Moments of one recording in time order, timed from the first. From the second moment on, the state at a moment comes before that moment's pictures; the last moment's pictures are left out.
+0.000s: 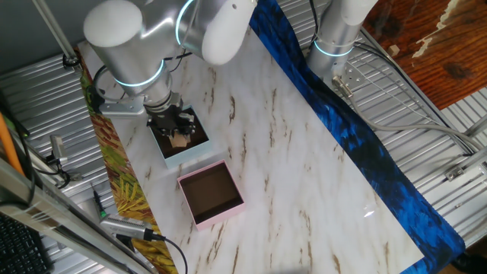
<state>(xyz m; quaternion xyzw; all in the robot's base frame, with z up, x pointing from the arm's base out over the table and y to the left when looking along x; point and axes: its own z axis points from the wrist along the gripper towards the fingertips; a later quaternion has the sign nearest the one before) 0.563 0.082 0.147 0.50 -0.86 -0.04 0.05</state>
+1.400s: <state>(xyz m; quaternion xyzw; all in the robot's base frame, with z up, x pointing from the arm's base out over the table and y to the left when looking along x) 0.547 0.139 0.127 0.51 -0.86 -0.05 0.04</state>
